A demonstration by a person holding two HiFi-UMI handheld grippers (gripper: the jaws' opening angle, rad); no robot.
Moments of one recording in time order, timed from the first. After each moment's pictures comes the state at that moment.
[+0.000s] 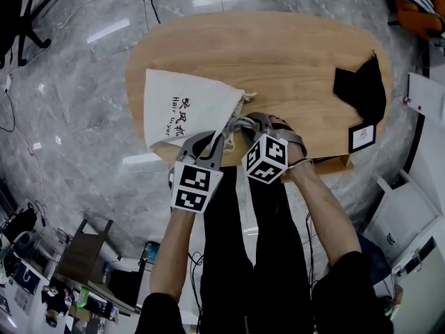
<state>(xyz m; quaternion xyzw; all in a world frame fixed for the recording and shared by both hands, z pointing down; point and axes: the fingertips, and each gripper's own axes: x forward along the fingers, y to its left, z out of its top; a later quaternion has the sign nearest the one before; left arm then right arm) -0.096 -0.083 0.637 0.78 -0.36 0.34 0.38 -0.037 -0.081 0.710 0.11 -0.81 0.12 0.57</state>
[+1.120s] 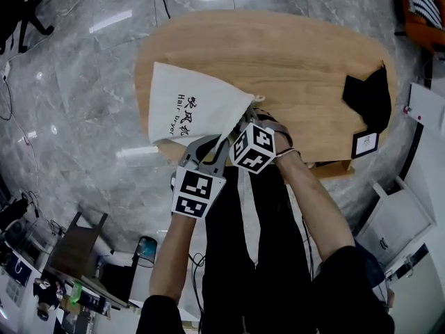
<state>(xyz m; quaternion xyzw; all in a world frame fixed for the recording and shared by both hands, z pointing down) -0.112 -0.075 0.631 0.78 -0.36 0.31 0.40 -0.110 -0.088 0.729 0.07 -0.83 0.14 0.53</state>
